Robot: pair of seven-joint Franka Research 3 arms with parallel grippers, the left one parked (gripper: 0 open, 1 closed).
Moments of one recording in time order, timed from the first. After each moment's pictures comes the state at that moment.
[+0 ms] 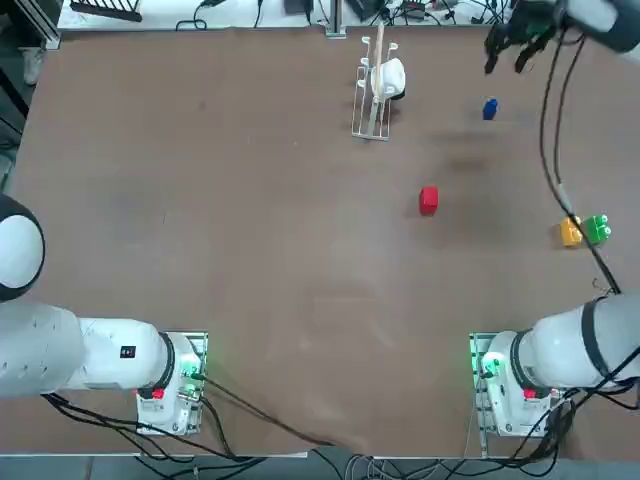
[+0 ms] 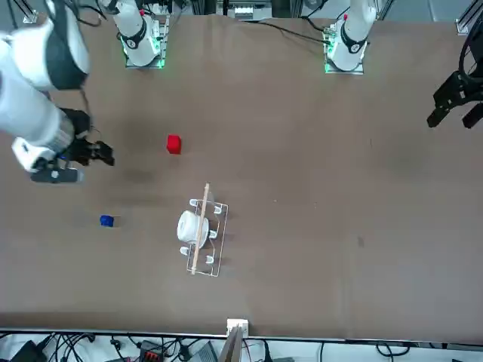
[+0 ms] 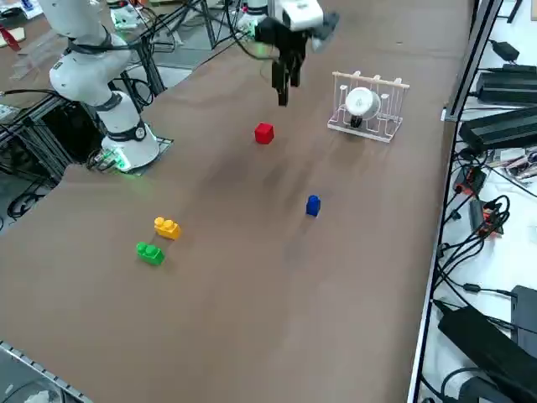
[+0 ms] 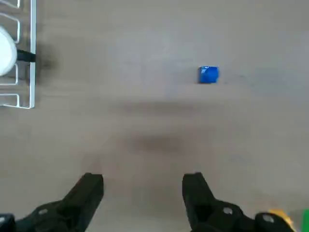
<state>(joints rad) -0.01 0.14 0.14 -1.87 -0.02 1.96 0.12</state>
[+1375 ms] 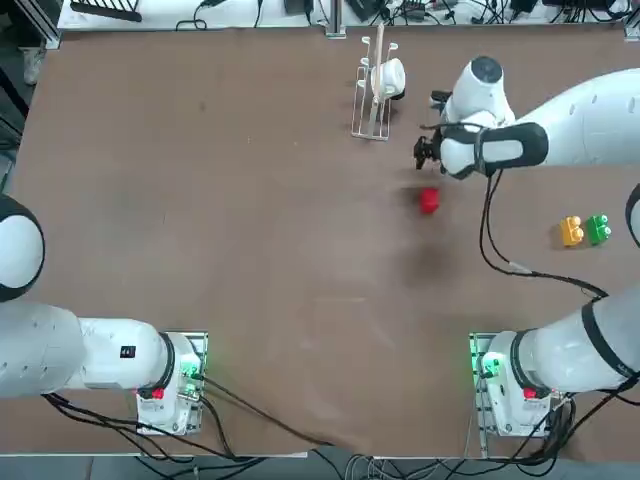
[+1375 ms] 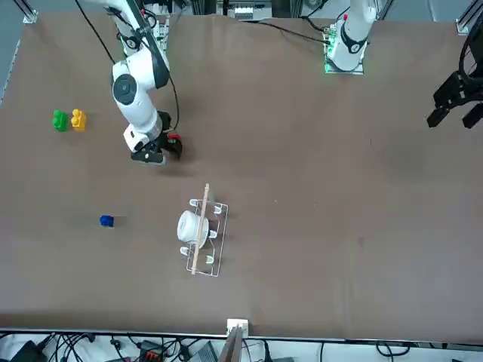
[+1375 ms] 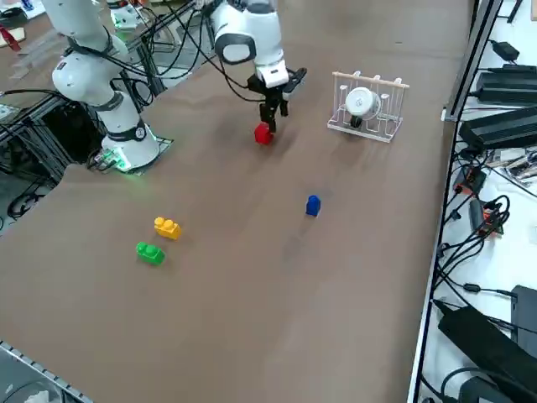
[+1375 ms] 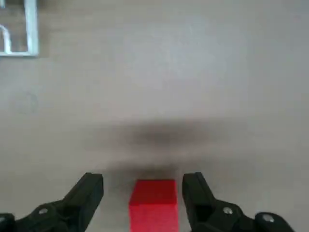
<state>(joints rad) 0.13 0.18 0.28 -2.43 -0.02 2.65 0.54</state>
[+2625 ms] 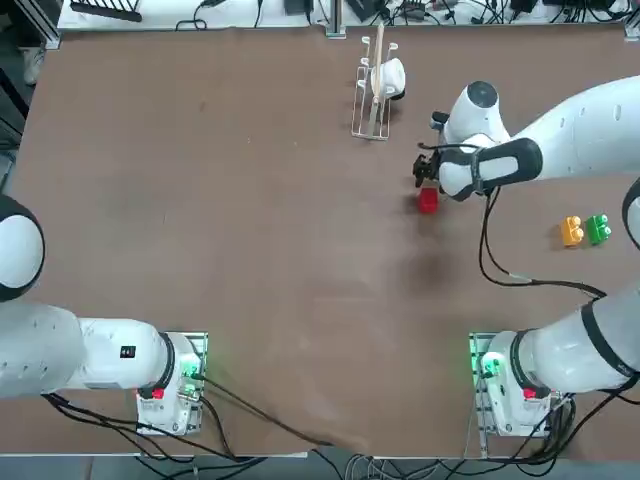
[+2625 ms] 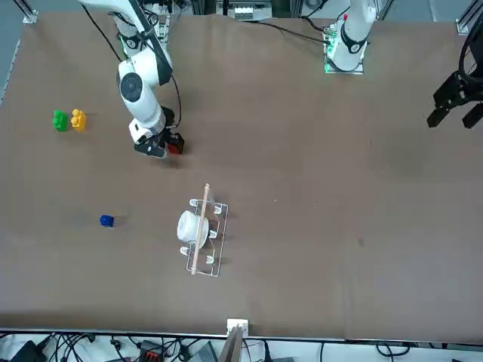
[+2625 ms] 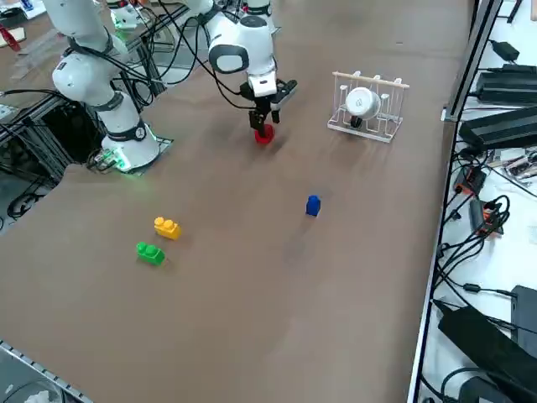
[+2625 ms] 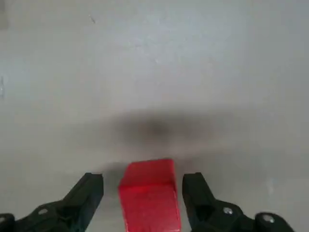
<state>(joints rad) 0.15 0.19 0.29 -2.48 -0.02 2.68 0.65</state>
